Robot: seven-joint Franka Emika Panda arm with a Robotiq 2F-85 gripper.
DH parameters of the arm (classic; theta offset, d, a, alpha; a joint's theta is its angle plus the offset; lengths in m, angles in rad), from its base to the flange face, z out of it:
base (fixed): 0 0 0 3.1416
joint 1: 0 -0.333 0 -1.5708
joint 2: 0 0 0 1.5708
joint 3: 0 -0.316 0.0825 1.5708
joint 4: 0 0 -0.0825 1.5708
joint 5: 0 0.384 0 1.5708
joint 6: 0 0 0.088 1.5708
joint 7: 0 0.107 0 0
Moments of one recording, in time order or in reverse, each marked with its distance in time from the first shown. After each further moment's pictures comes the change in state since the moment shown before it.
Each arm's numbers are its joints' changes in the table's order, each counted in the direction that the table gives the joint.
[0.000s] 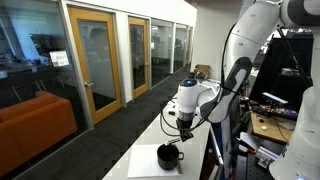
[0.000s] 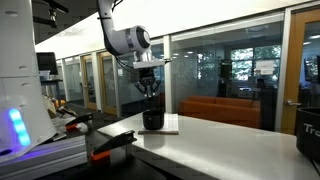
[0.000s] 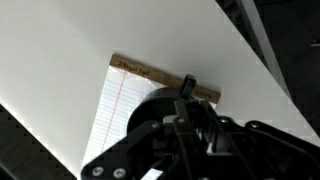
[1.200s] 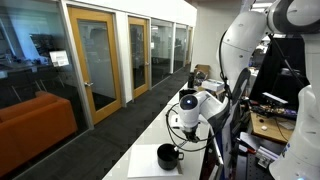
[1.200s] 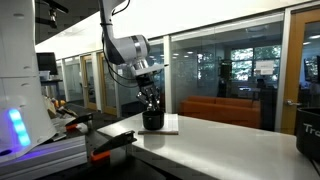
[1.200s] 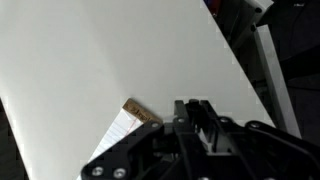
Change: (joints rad) arm -0.136 -0.105 0.139 -0.047 -0.550 -0.132 0.309
